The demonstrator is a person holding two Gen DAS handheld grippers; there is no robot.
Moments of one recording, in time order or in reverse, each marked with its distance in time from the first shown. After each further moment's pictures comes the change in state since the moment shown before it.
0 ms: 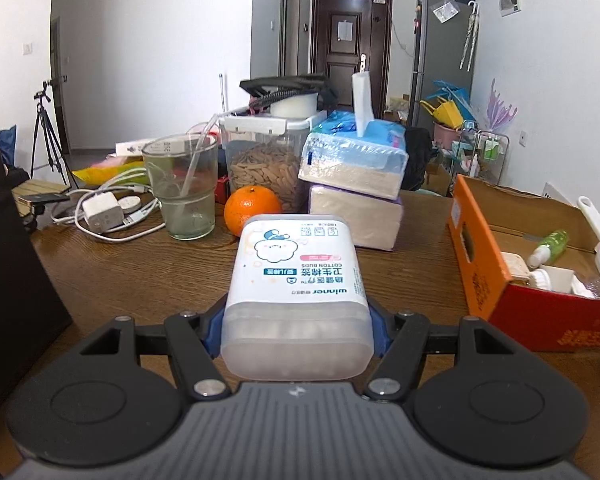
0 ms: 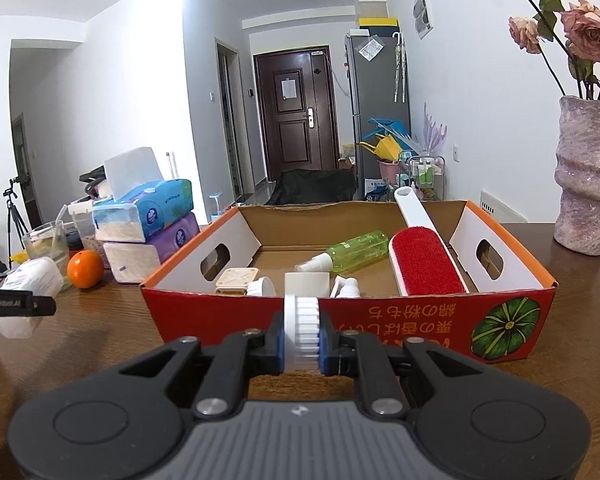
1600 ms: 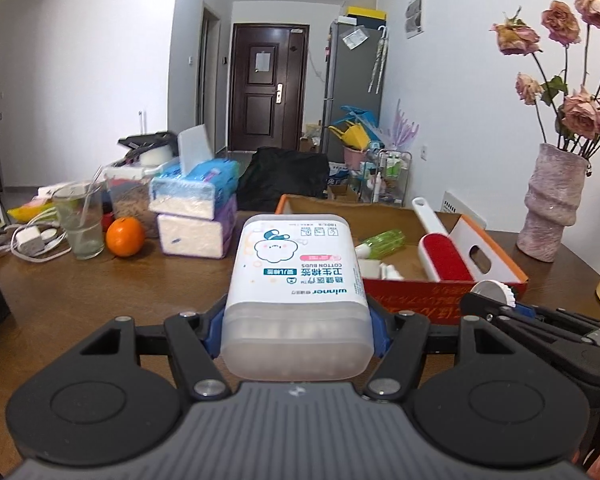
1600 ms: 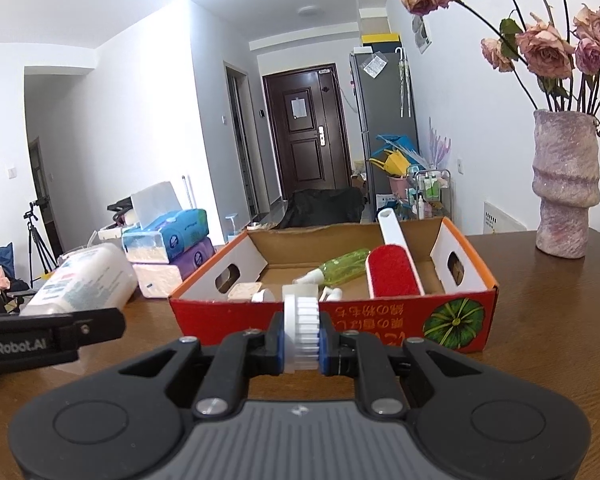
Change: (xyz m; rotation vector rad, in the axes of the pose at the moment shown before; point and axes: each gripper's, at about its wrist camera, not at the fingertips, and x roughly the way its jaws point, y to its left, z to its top) left arm -0.122 -0.119 -0.027 0.083 -0.099 -0.229; right arm -0.070 -0.029 -0.001 0.031 -0.062 0.058
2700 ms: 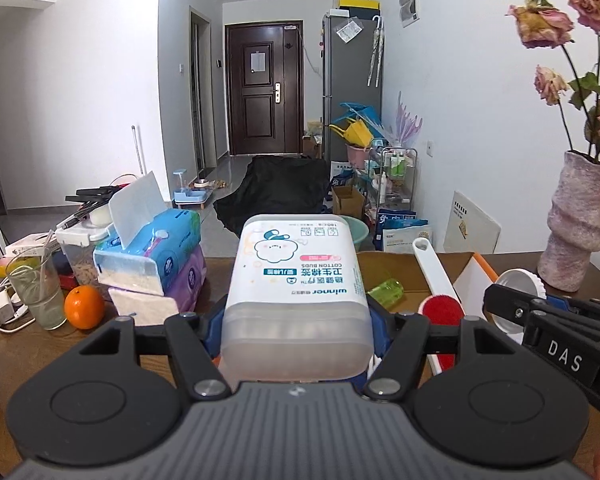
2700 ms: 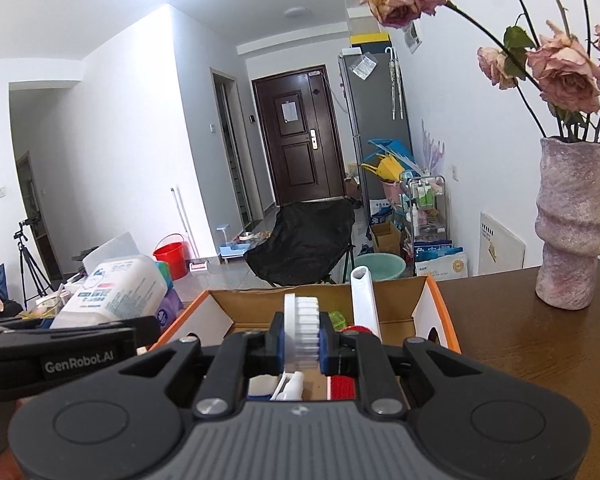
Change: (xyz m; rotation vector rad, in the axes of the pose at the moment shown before) left arm 0.094 -0.053 0.083 0.064 0.024 0.048; right arm 0.060 -0.049 0.089 0.034 0.007 -0.009
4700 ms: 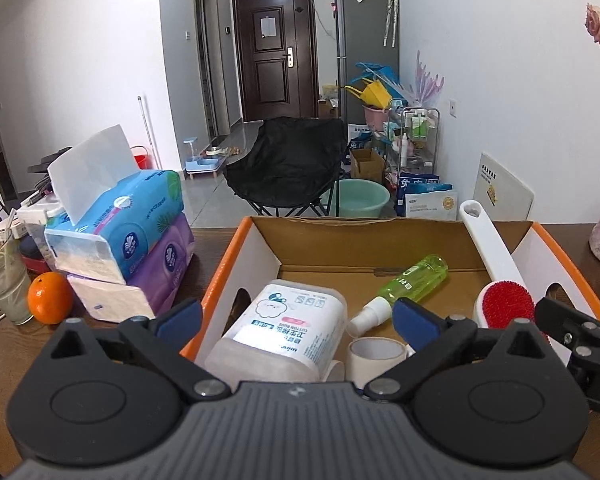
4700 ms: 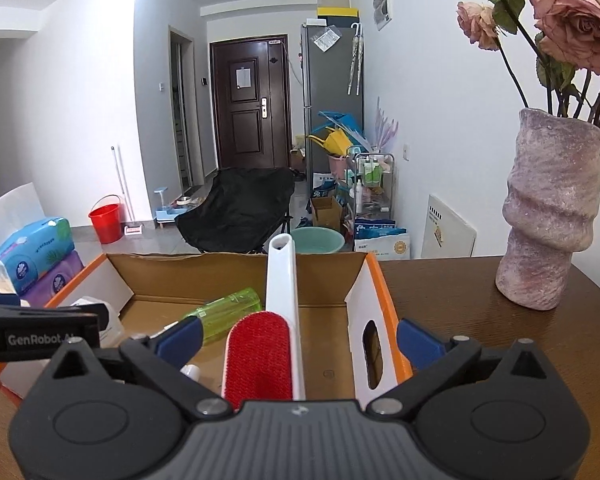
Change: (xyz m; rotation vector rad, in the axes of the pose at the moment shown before) left arm 0.105 -0.010 -0.009 0.018 0.109 0.060; right arm 0.074 -0.032 -0.007 -0.066 0.092 -0.197
